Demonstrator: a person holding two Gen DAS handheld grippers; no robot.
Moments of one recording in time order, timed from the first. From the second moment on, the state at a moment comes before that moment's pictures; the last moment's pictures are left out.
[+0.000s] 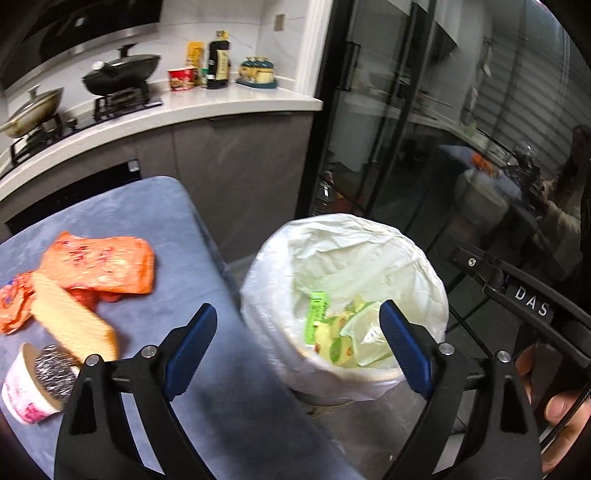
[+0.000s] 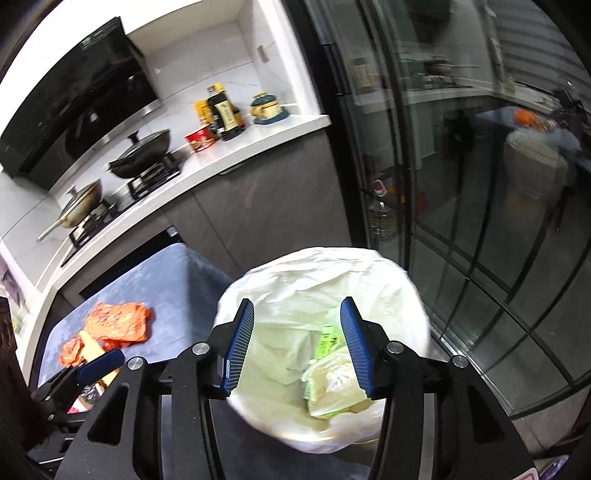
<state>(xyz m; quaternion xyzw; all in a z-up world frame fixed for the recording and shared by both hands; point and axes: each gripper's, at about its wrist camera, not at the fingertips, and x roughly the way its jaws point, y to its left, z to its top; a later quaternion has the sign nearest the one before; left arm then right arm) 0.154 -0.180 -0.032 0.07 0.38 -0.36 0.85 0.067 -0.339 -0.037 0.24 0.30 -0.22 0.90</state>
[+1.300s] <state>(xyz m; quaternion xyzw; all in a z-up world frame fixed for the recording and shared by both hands) 0.202 0.109 -0.063 -0.03 0.42 -0.12 0.90 0.209 -0.111 -0.069 0.17 0.39 -0.02 0.91</state>
